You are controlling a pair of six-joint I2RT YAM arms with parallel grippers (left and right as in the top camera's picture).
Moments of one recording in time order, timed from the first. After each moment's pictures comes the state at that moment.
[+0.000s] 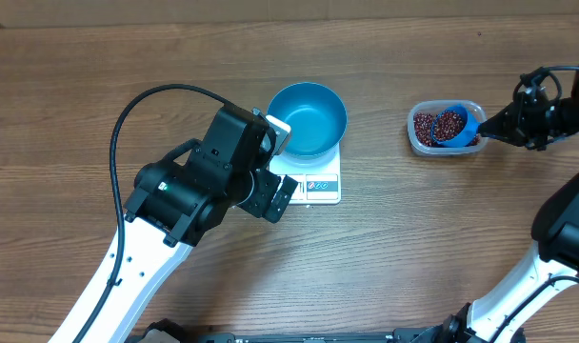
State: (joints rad) left arm -0.56 1.31 1.42 -1.14 -0.01 -0.02; right arm -0.49 2.11 1.87 -1.47 -0.67 -0.23
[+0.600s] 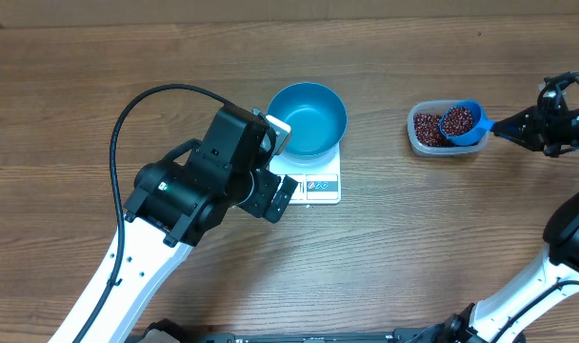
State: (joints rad) left arm -0.56 1.31 1.42 -1.14 -0.01 -0.02; right arm -0.59 2.11 1.87 -1.55 -0.84 -0.36
